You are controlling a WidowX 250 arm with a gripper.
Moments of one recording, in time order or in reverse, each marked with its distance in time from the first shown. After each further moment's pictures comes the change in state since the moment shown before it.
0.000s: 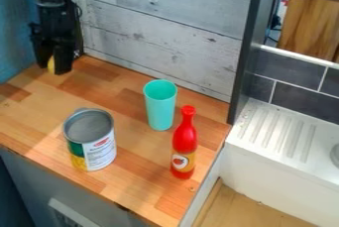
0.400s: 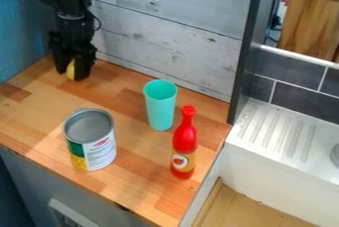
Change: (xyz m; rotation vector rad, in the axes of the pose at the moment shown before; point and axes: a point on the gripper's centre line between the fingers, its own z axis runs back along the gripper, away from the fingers) arm 0.033 -0.005 -0.021 0.043 -0.033 0.055
